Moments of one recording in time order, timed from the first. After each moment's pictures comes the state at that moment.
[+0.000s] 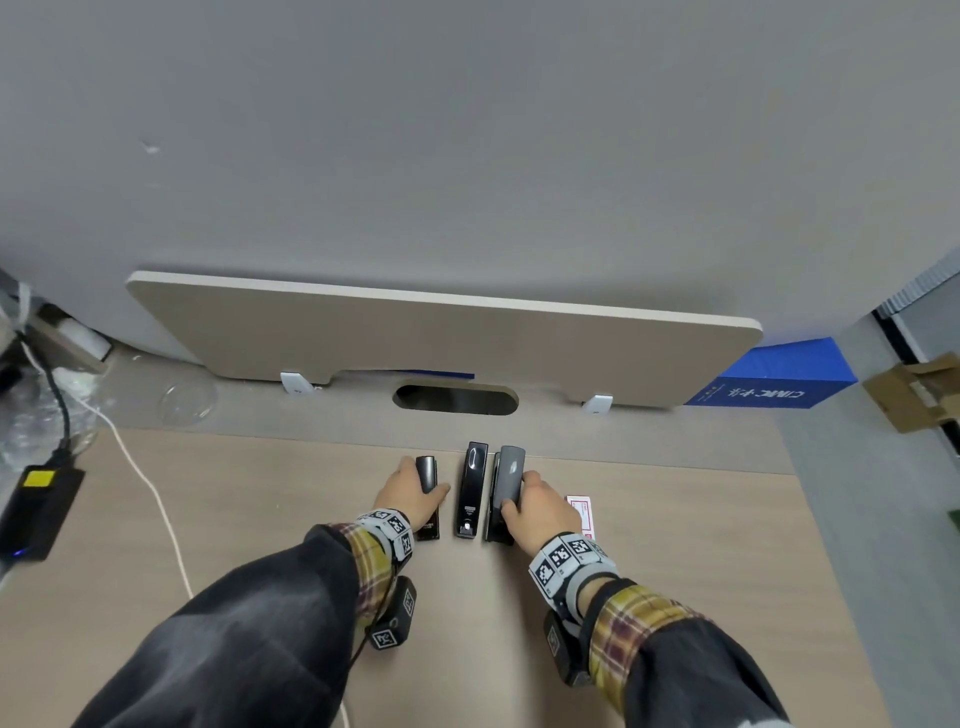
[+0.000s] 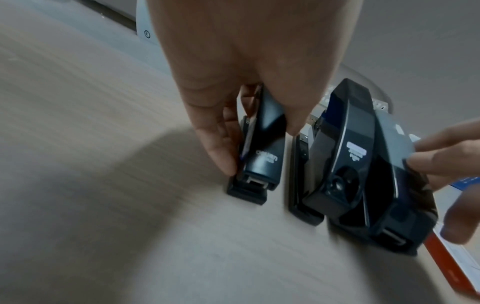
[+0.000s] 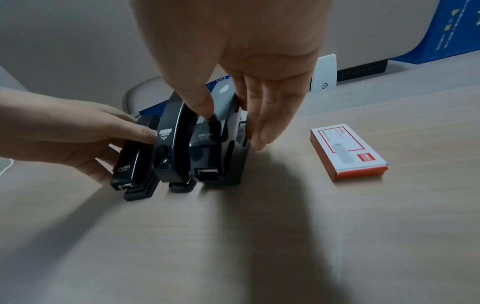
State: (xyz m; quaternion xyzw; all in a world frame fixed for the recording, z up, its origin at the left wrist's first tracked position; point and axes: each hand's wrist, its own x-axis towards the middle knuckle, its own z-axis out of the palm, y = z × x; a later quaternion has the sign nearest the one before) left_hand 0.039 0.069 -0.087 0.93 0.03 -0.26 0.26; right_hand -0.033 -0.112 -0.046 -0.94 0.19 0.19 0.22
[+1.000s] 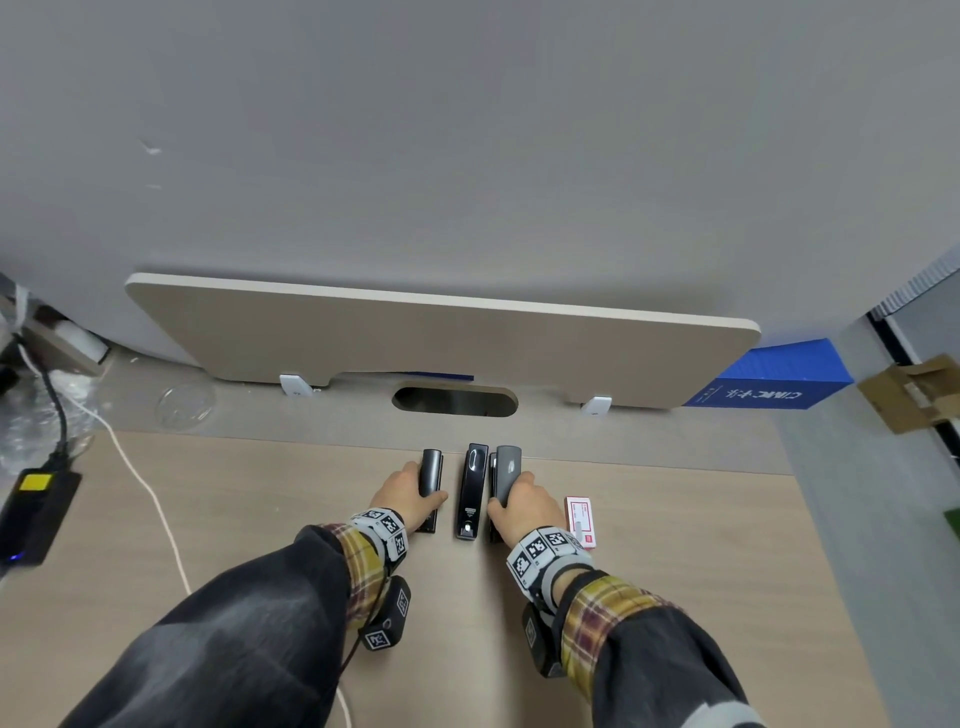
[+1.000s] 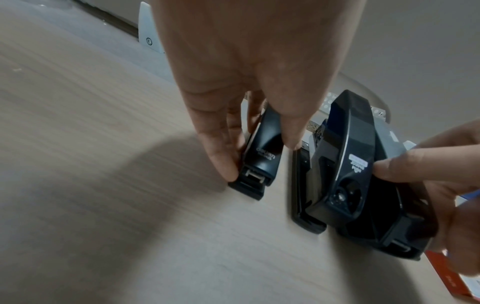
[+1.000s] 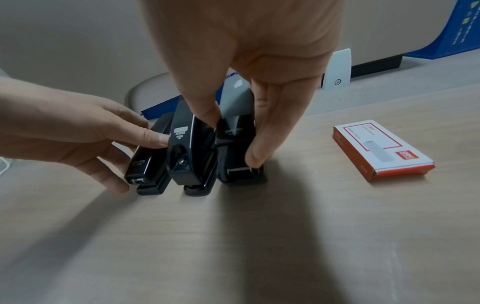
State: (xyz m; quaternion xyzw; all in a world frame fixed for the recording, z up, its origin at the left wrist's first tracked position) left_hand 0.044 0.075 -0.087 0.93 -0.01 -0.28 0.24; right_hand -0.024 -0.092 -0.041 -0.92 0.24 0.21 0.22
